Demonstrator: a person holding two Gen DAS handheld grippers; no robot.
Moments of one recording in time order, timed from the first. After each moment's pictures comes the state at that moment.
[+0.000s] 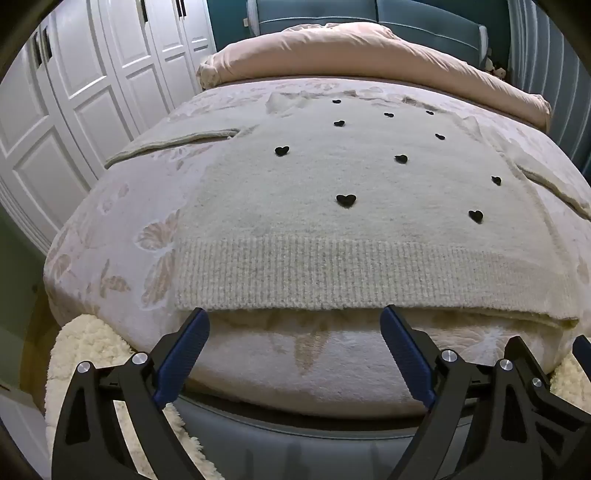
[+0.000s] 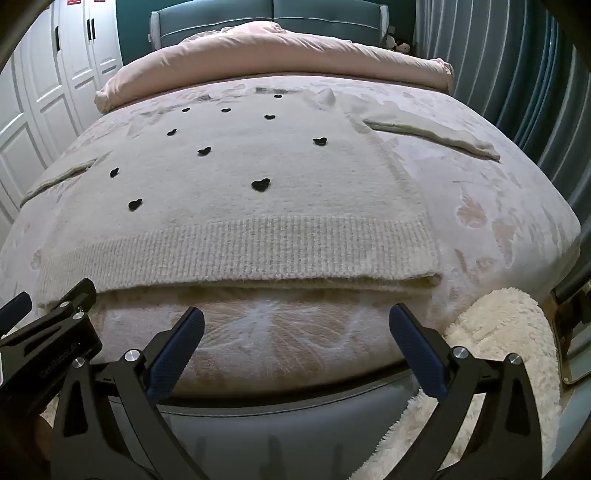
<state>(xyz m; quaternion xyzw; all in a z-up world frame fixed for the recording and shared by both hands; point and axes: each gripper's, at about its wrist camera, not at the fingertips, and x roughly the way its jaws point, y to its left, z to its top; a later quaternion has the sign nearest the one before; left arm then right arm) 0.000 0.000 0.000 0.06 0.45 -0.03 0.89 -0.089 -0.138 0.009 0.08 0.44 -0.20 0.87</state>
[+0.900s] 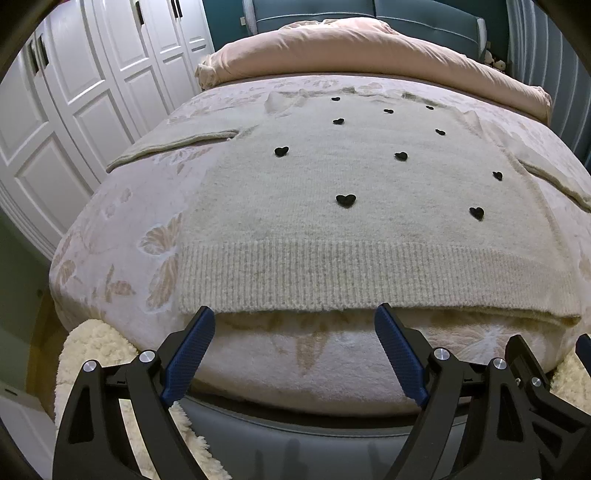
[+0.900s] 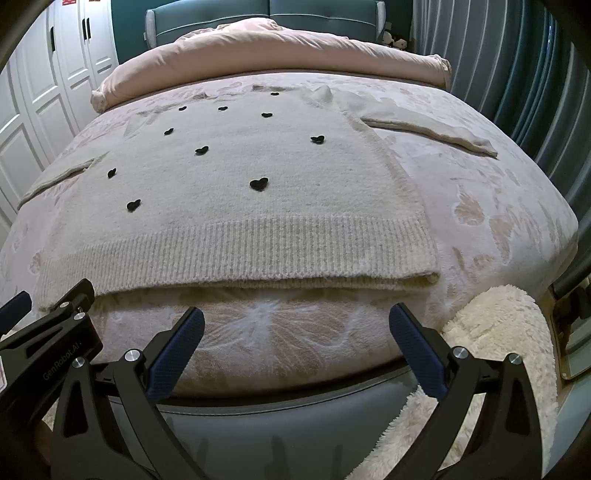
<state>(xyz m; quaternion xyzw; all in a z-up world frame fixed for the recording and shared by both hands) 0.003 -0.005 0.006 0.08 0.46 -0.02 0.88 -0.088 -0.139 0.011 0.09 0.44 -0.20 0.87</state>
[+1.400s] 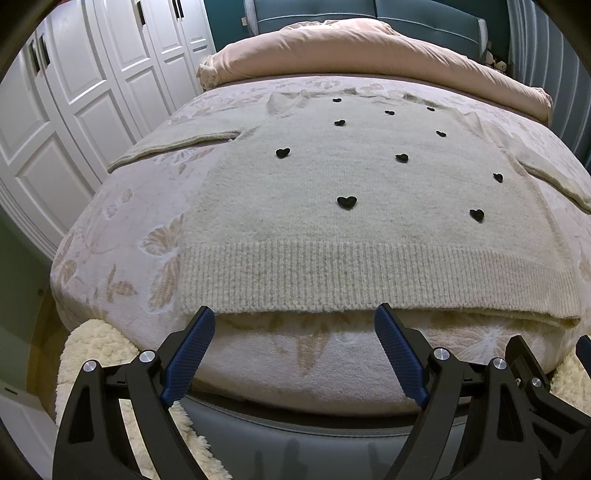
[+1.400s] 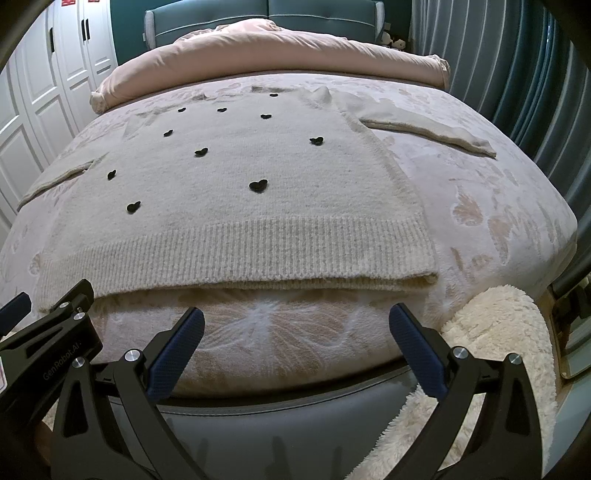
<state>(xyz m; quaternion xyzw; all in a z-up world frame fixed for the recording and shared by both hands) 0.003 -0.003 0.005 0.08 0.46 -0.03 0.89 -0.088 -0.139 0.013 0.09 0.44 -0.20 0.87</state>
